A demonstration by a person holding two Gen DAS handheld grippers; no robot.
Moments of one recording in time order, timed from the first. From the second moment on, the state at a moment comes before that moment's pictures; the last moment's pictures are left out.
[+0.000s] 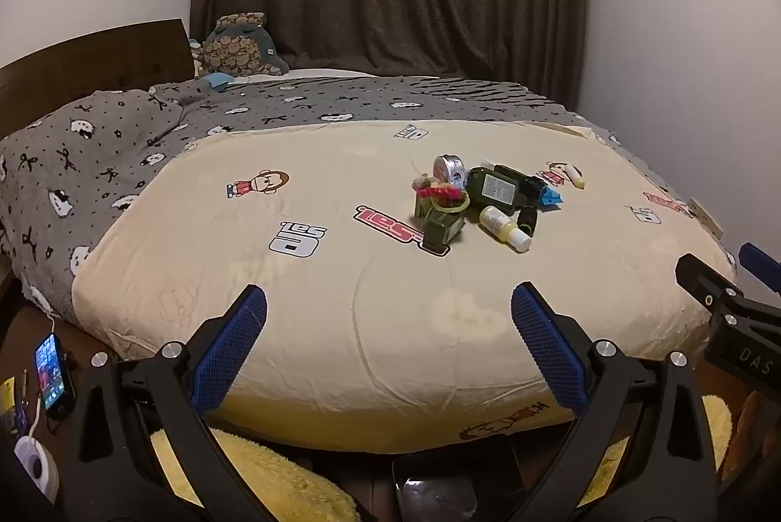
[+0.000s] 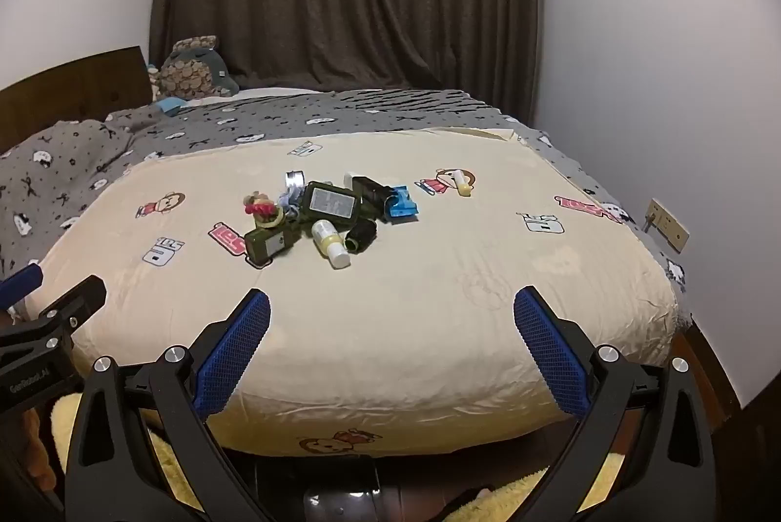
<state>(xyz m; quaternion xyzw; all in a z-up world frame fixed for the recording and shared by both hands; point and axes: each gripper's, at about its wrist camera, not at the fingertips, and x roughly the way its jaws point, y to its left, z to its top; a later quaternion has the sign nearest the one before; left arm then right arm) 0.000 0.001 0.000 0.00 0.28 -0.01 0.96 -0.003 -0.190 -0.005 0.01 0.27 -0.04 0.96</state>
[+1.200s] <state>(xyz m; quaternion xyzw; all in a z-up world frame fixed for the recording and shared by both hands) 0.003 0.000 0.014 -0.01 0.27 0.01 0.96 -0.008 -0.189 0.000 0.01 0.25 -0.04 0.97</state>
